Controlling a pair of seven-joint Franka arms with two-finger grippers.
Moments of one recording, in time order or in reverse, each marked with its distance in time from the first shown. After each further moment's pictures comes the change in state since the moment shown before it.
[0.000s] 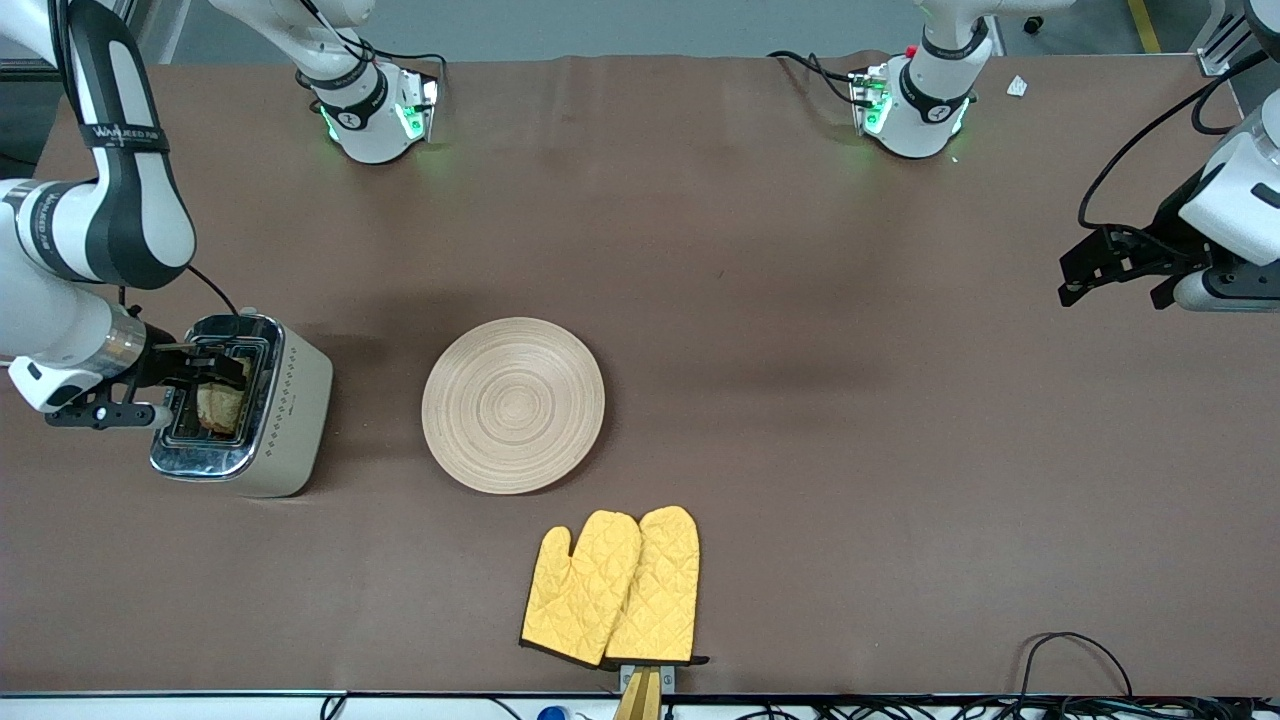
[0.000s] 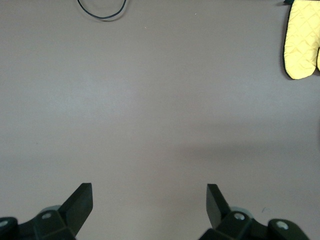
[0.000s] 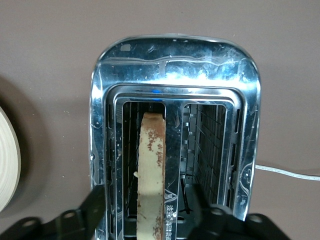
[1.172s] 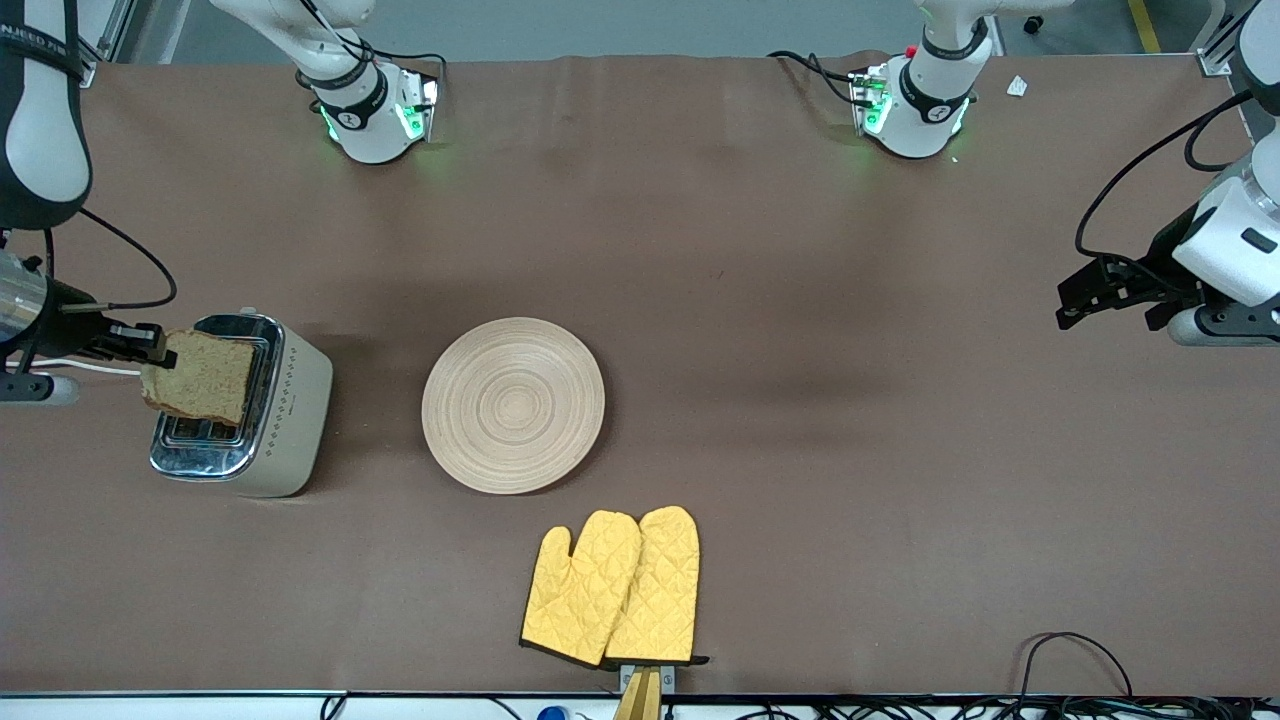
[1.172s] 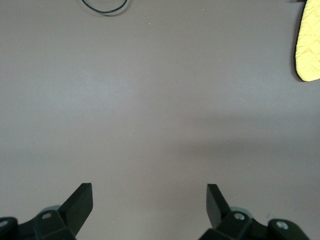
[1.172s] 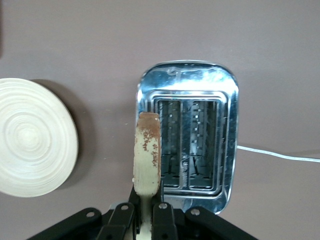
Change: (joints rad) left arm 0.014 0.054 0.000 0.005 0.000 0.024 0.000; right arm -0.010 -0.075 0.015 0.227 0.085 -0.302 0.001
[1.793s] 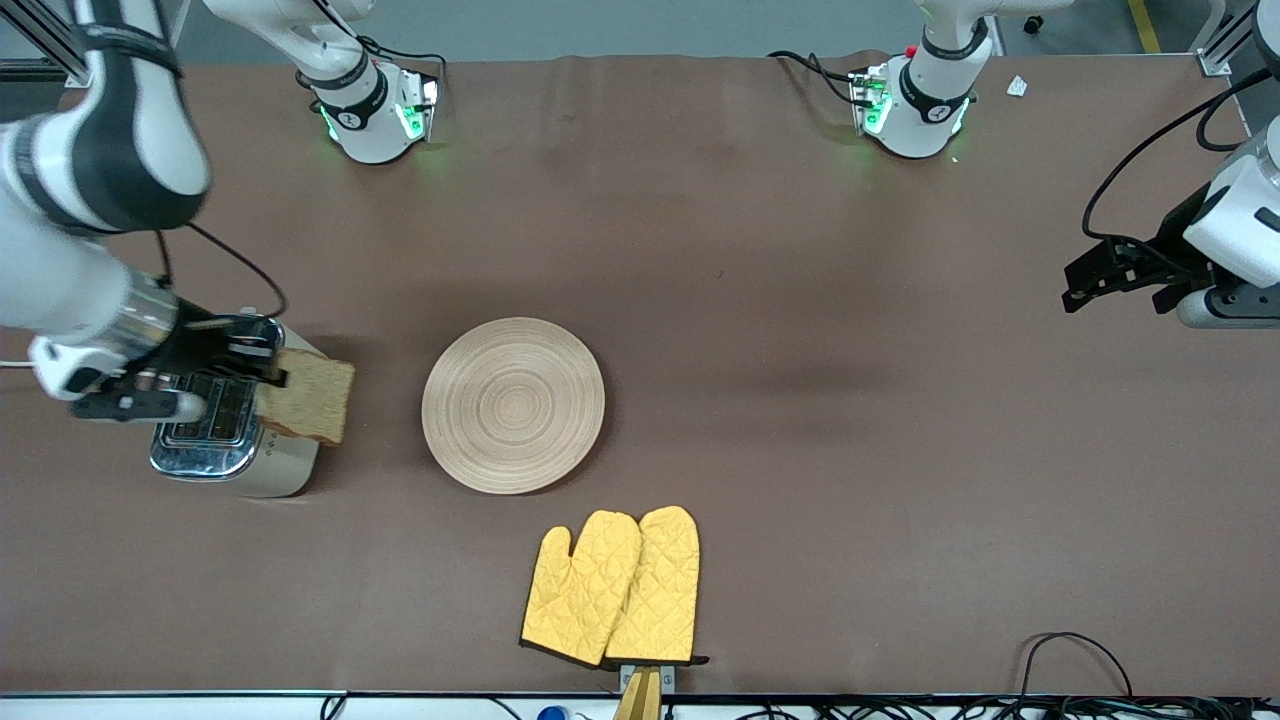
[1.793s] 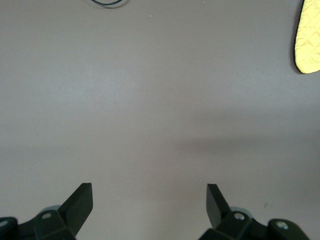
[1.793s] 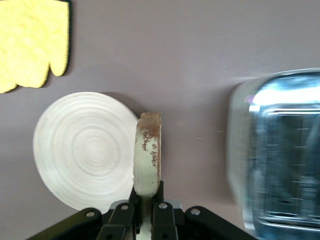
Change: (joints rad) left arm 0.001 -0.023 0.000 0.019 0.000 -0.065 0.000; right arm 0.219 0.048 0.012 -0.028 0.102 0.146 0.230
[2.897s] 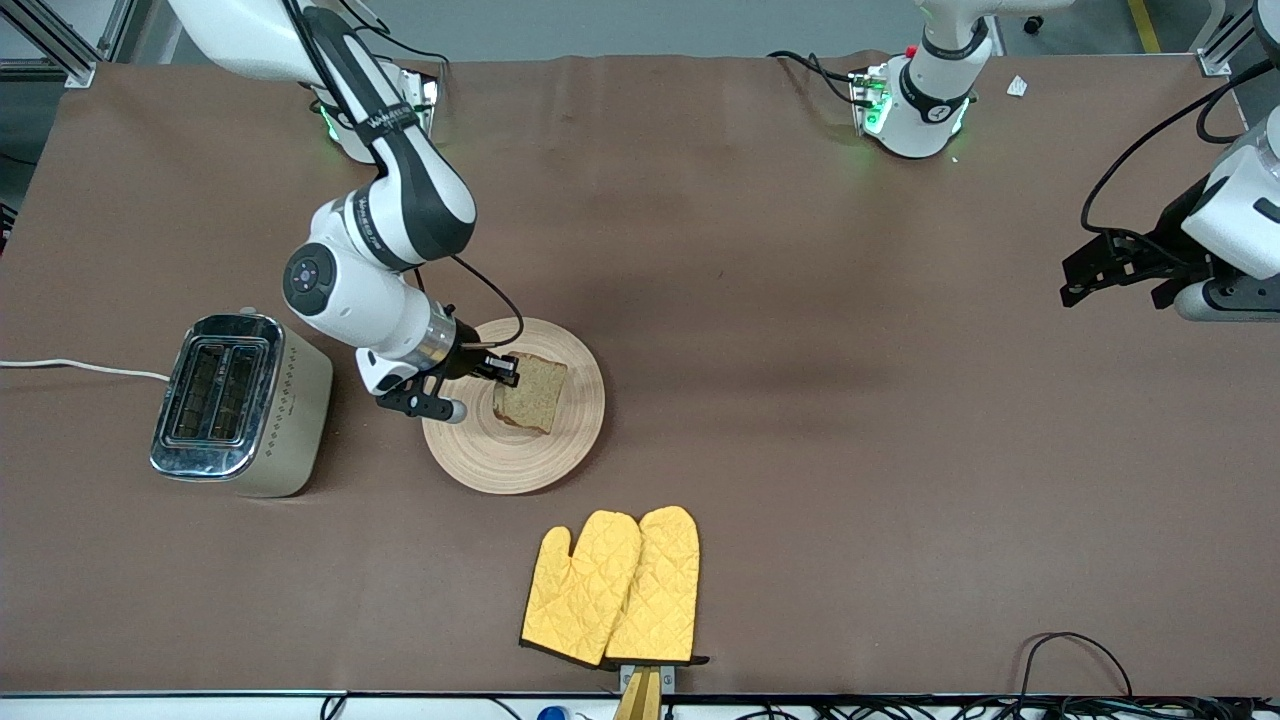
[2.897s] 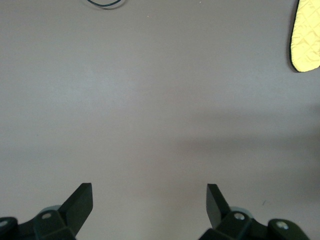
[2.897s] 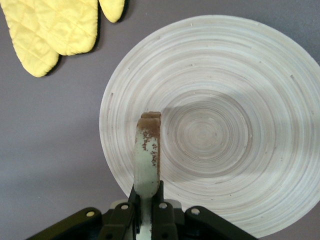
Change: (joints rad) left arm -0.004 -0.001 -0.004 0.010 0.000 -0.008 0.000; right arm 0.315 0.167 0.001 -0.186 0.253 0.417 0.275
